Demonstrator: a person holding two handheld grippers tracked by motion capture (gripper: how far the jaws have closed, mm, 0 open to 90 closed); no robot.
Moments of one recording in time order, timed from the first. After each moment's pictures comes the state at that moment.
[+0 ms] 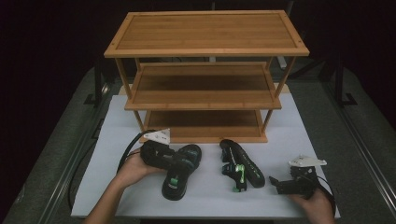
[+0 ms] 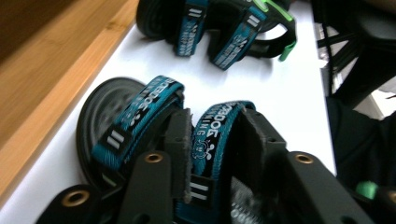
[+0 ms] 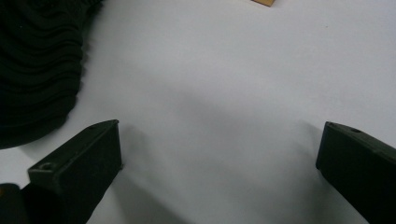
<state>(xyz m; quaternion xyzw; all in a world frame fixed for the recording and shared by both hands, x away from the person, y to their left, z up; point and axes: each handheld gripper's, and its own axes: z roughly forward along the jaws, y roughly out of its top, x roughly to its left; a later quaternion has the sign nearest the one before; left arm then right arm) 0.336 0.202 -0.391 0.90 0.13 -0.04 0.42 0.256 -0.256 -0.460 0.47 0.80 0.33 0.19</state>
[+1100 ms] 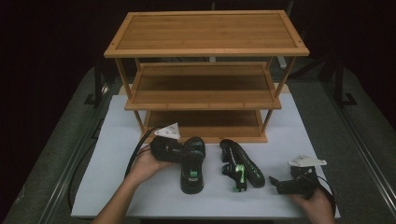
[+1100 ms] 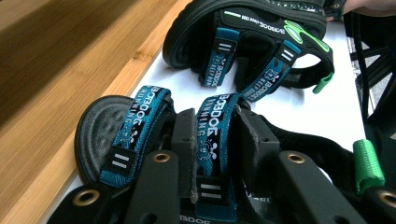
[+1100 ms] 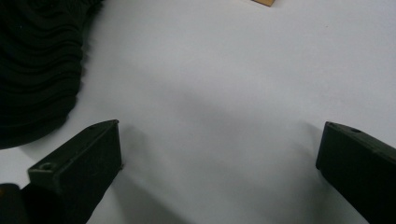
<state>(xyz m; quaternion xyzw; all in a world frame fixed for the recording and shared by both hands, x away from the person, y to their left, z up) 0.347 0.175 -0.391 0.88 0.16 0.00 0.44 0.256 -0.256 -0.460 0.47 0.80 0.33 0.18</state>
